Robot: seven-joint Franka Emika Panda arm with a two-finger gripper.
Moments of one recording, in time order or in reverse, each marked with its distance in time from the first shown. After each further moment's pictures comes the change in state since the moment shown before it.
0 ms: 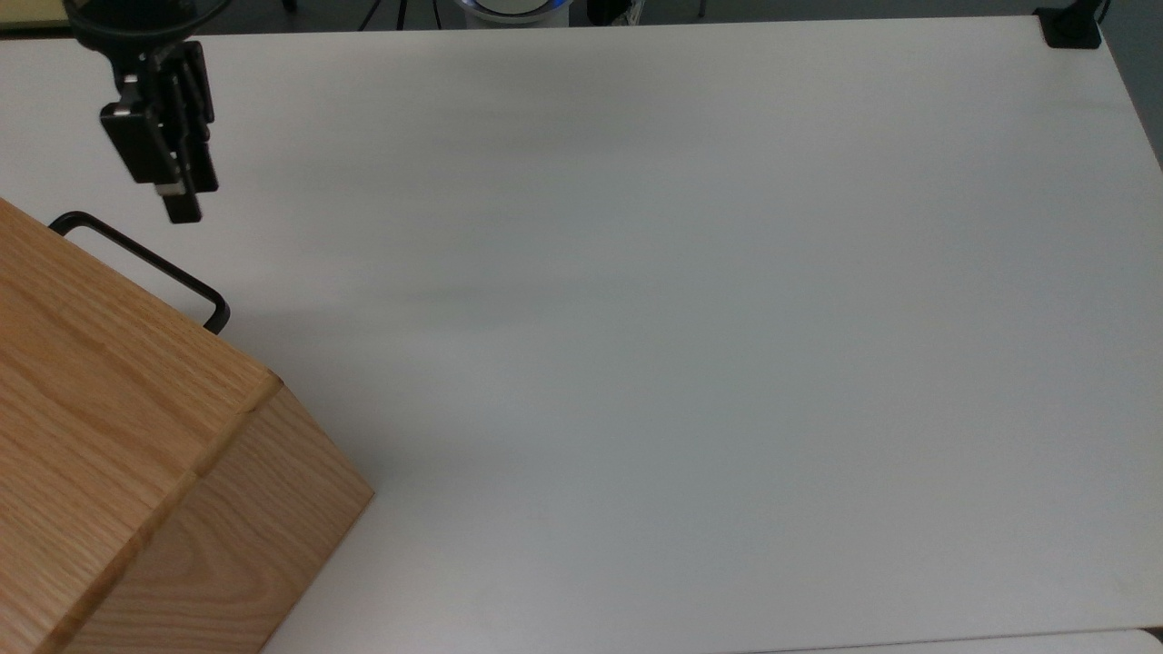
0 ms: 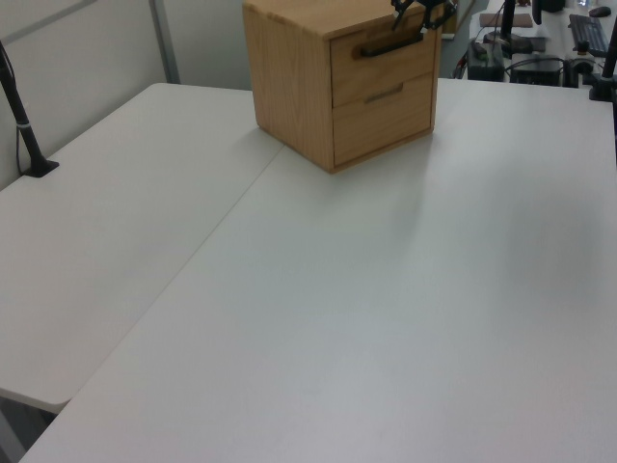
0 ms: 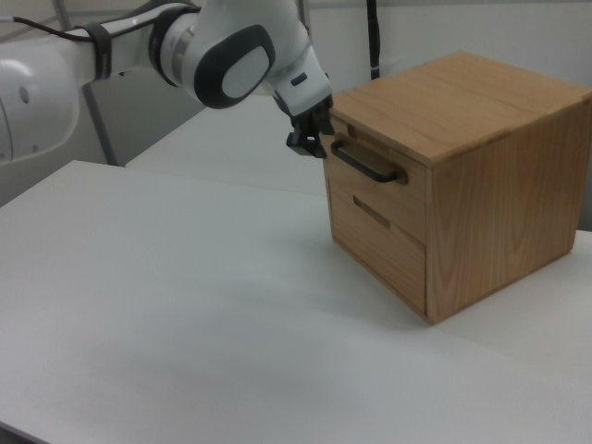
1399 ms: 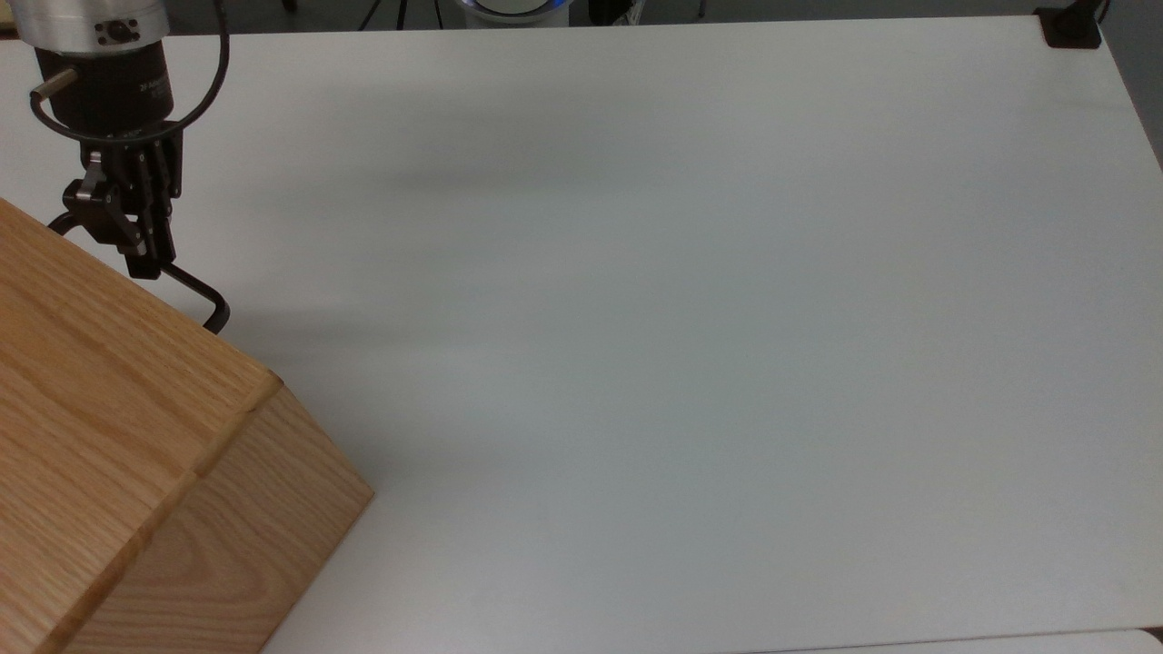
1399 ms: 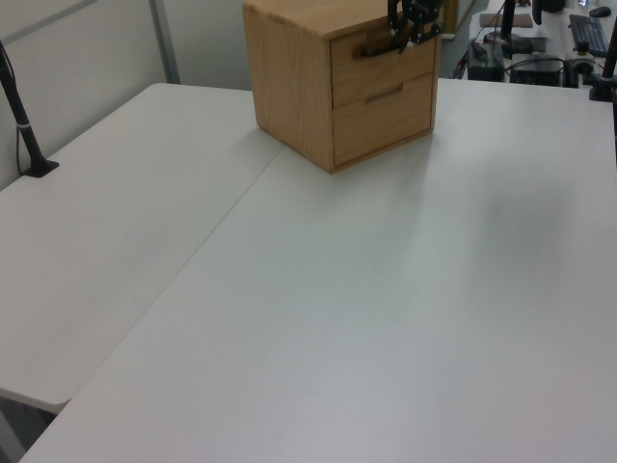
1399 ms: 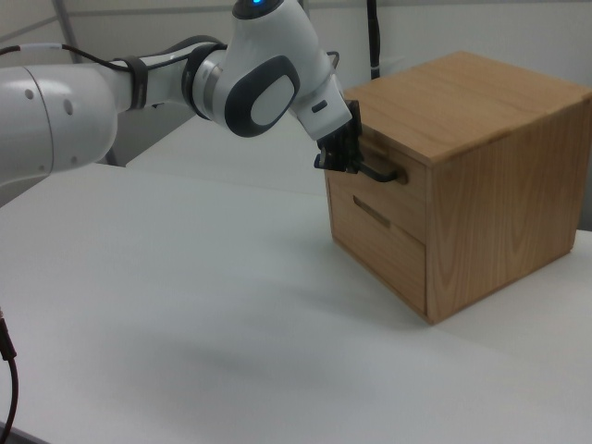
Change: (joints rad) arm -0.008 0.095 -0.009 0.010 -0.094 0.123 0.135
